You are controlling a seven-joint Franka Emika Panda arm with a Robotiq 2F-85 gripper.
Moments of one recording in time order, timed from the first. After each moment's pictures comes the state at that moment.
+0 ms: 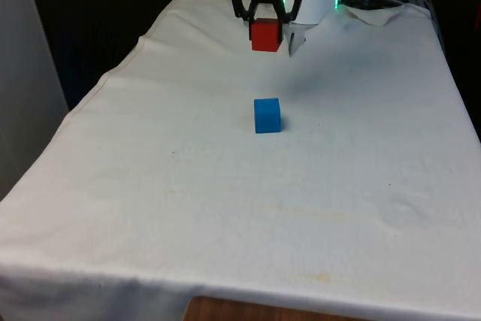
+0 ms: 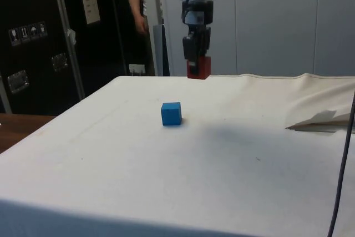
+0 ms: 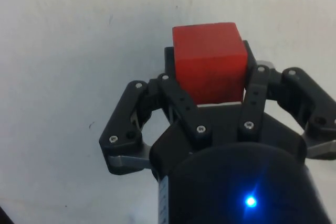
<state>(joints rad) 0.09 -0.07 -0.23 -2.55 -0.06 2.57 -0.03</state>
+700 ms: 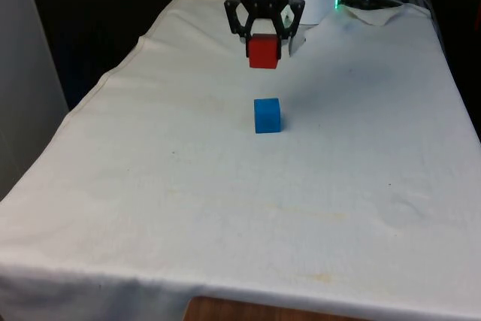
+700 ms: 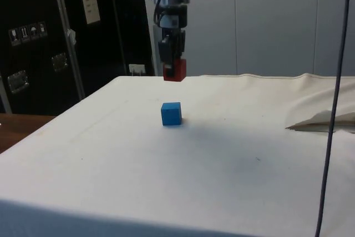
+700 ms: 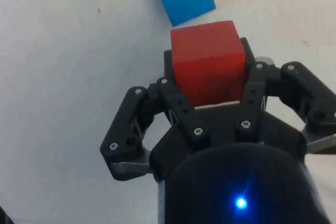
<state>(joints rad) 0.09 0.11 -0.20 -2.34 0.00 2.55 -0.12</state>
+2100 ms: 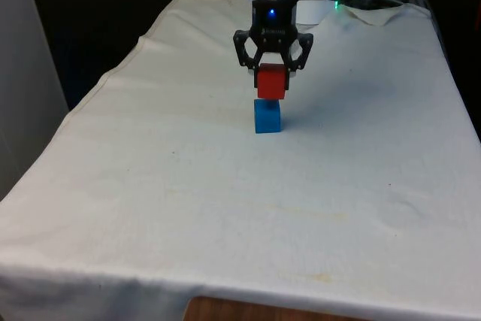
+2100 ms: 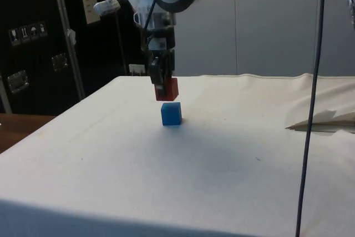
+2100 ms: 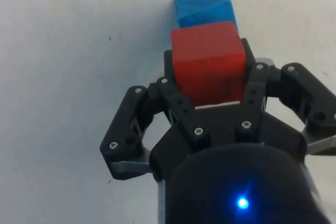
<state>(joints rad) 0.09 0.29 -0.16 -2.22 0.01 2.55 -0.11</state>
